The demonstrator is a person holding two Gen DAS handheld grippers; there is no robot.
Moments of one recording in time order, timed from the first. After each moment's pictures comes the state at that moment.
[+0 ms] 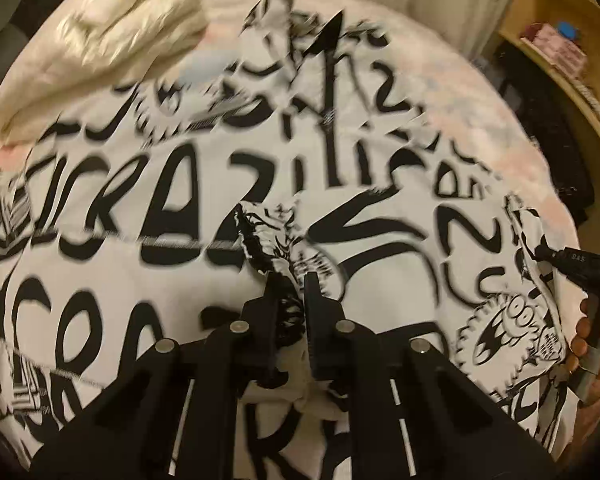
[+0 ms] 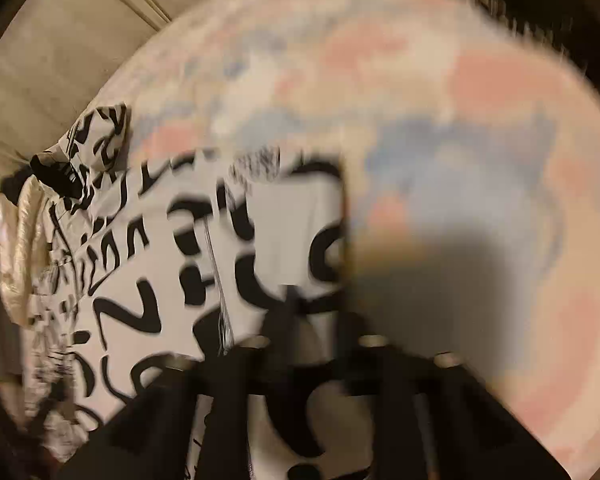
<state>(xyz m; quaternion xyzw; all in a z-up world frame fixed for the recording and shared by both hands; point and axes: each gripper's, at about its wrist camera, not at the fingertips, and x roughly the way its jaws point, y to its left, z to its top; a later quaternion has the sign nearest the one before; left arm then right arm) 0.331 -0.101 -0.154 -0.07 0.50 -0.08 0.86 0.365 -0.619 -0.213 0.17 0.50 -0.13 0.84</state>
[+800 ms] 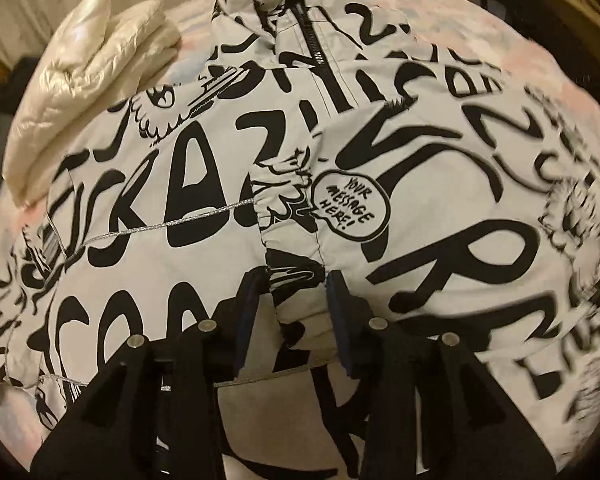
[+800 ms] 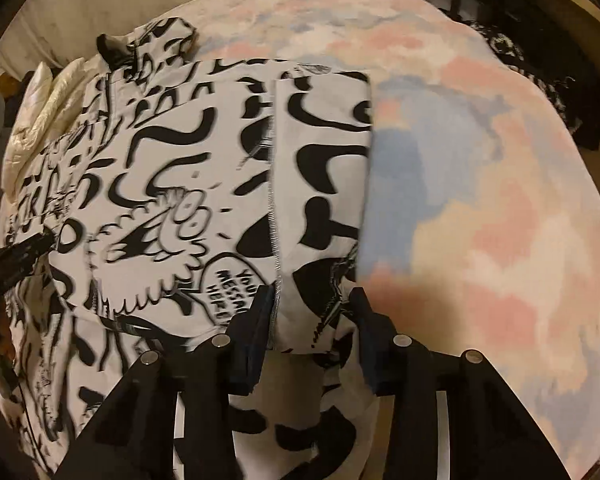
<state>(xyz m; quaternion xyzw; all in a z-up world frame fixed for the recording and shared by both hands) 0.295 -0.111 -0.182 0.13 0.49 -0.07 0.86 0.205 -0.552 -0.208 0.08 0.57 -0.09 0.82</state>
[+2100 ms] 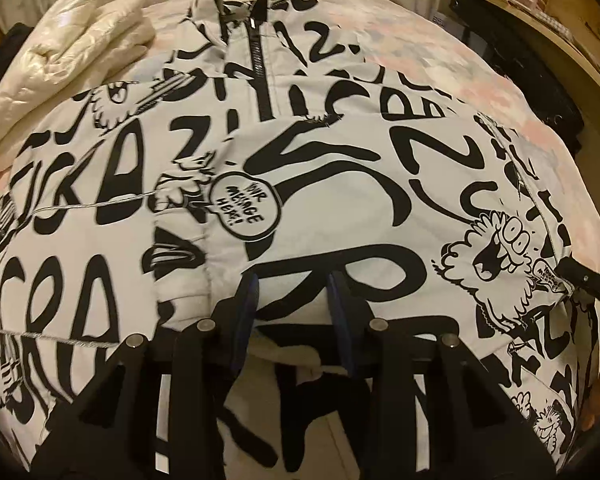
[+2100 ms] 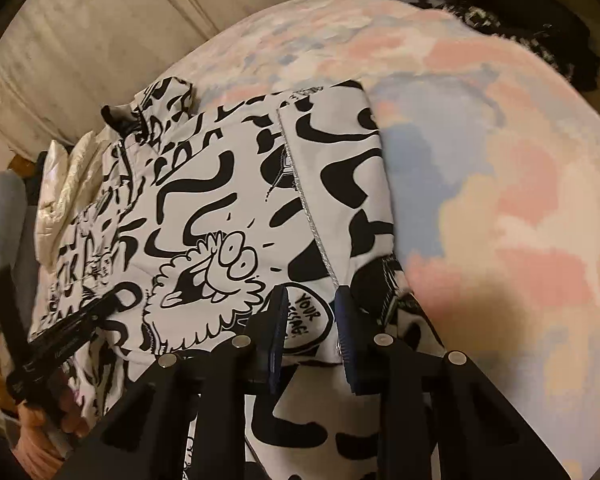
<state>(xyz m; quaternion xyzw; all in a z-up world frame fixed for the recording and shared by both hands) 0.272 -0.144 -0.163 0.02 0.50 -0.11 0.86 0.182 -0.507 -0.142 0.19 0.48 -0.08 0.85</state>
